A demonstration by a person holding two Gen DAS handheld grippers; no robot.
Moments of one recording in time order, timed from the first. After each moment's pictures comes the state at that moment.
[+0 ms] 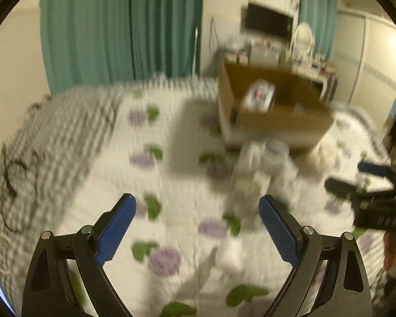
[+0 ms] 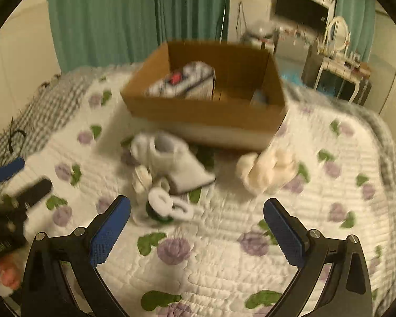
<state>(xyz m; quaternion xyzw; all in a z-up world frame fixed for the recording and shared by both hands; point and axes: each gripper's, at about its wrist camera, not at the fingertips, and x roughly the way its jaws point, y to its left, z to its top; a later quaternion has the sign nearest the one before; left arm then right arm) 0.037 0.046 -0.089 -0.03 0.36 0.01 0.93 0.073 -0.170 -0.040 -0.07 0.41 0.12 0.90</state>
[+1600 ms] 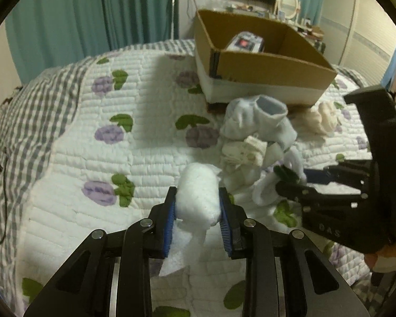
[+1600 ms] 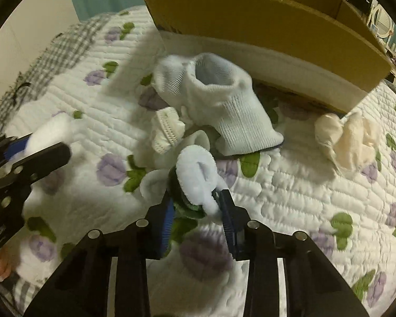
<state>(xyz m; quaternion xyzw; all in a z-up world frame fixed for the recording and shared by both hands) 0.066 0.033 -0.106 0.00 0.43 -0.05 0.90 0.107 -0.128 -0.124 -0.10 0.52 0.20 0.83</state>
